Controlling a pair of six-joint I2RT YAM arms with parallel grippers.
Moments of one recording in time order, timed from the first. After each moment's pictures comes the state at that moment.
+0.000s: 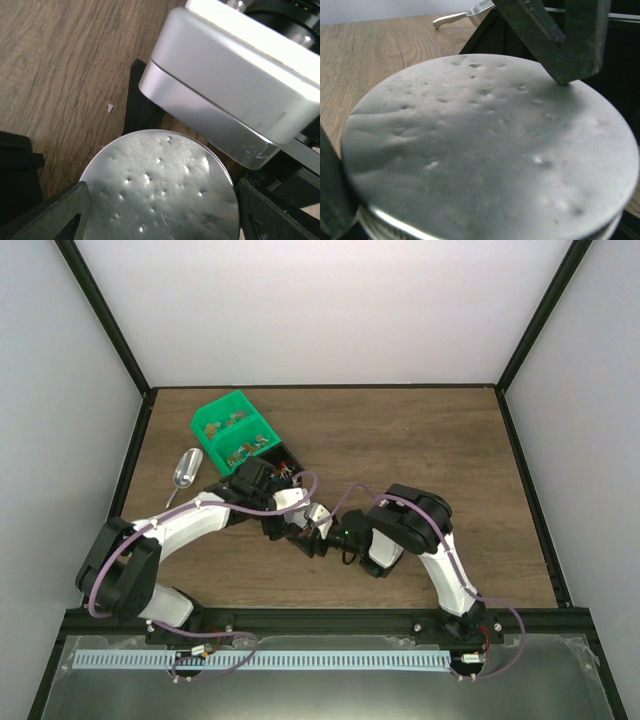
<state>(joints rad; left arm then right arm) -0.57 1.44 0.78 -0.33 0.38 0.63 0.87 2.18 0.55 1.40 -0.29 -0.08</state>
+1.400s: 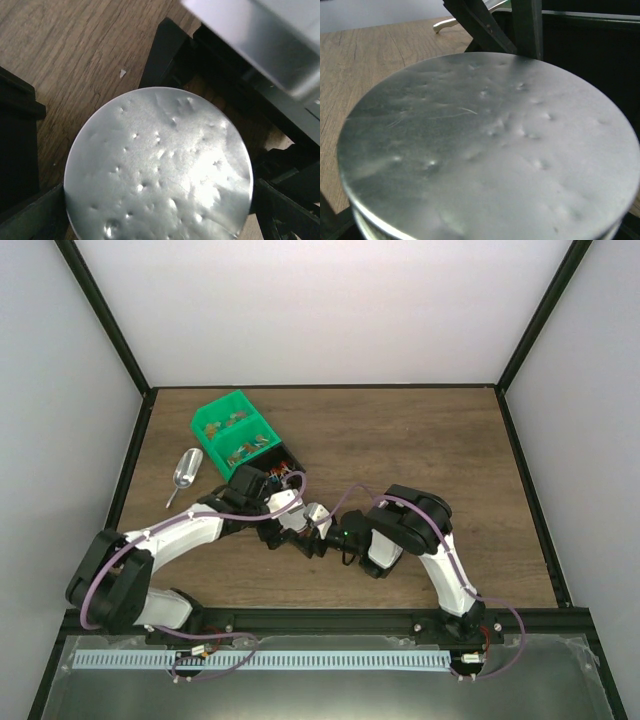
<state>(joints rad) -0.55 1.36 0.69 -0.29 0.35 0.49 0.87 2.18 0.56 1.40 -0.28 -0.04</state>
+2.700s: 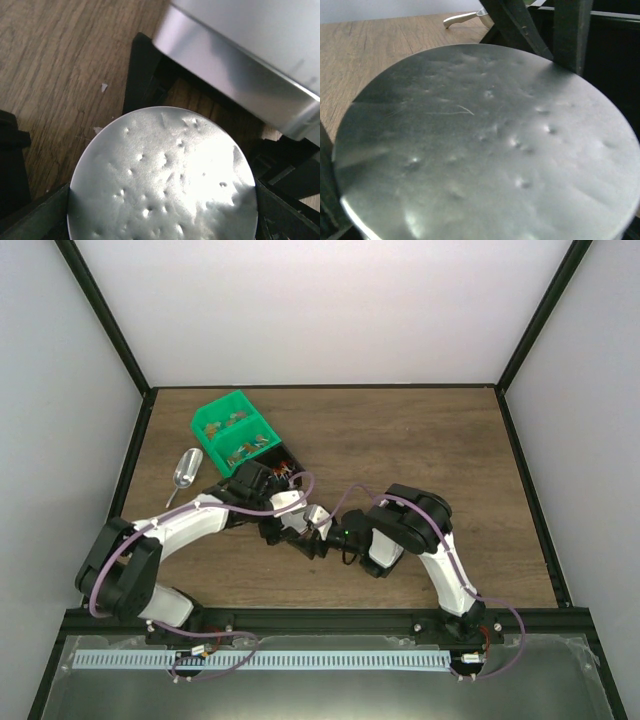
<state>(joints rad) -0.55 1.45 0.76 -0.34 0.41 0.61 0.87 2.18 0.55 1.40 -0.33 -0.08</state>
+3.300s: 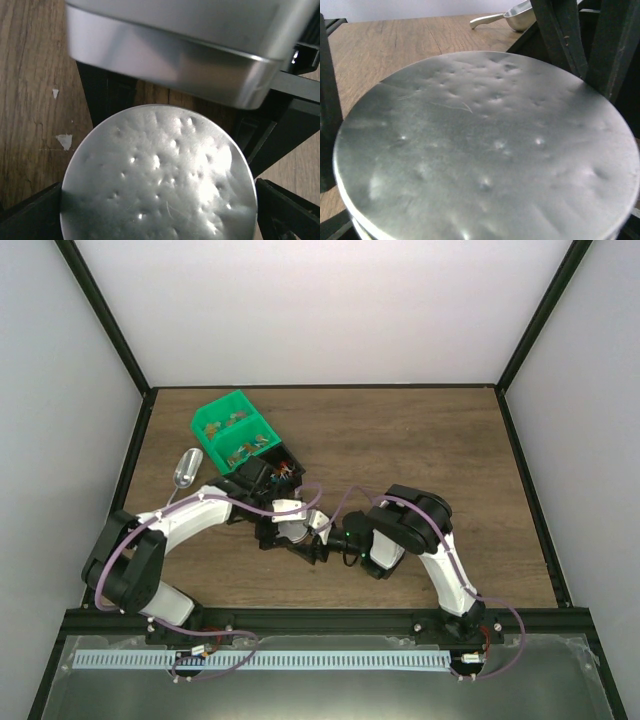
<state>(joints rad) -0.54 1.50 0.85 -0.55 0.47 0.93 0.87 2.18 0.54 1.41 -0.41 -0.11</state>
